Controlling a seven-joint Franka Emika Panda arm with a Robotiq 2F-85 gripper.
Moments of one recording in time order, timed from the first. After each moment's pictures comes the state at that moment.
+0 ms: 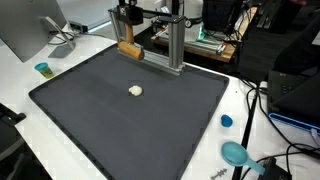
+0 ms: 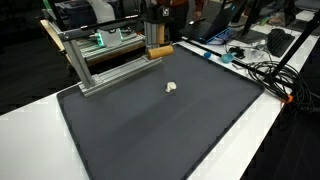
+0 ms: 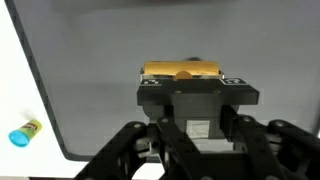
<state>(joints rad) -0.03 -0.13 0.06 -2.11 -0.14 2.05 0.18</state>
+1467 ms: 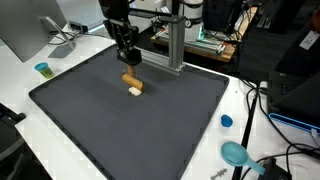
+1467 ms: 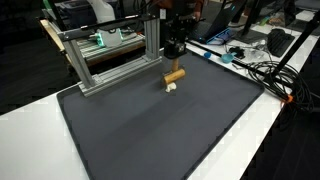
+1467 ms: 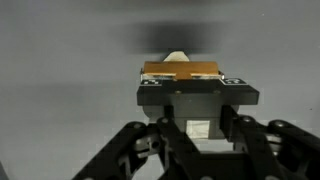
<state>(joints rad) 0.00 0.23 0.04 -1.93 -0.07 2.16 0.15</state>
